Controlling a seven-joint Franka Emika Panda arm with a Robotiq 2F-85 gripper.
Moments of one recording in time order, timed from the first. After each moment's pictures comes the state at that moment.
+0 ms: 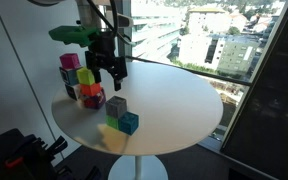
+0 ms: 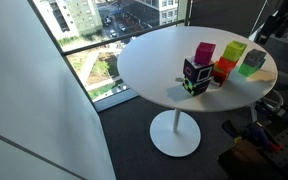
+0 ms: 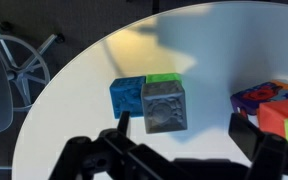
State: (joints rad) arm -0.10 -0.30 -0.15 -2.57 -0.11 2.25 -0.15
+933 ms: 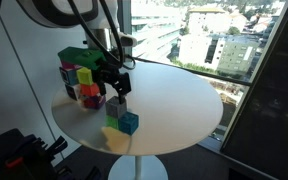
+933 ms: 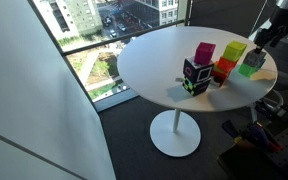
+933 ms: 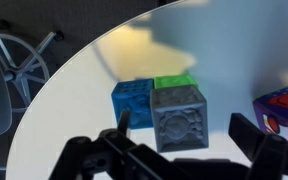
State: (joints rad) arm -0.12 -0.20 -0.16 -2.62 -0.11 2.42 -0.16
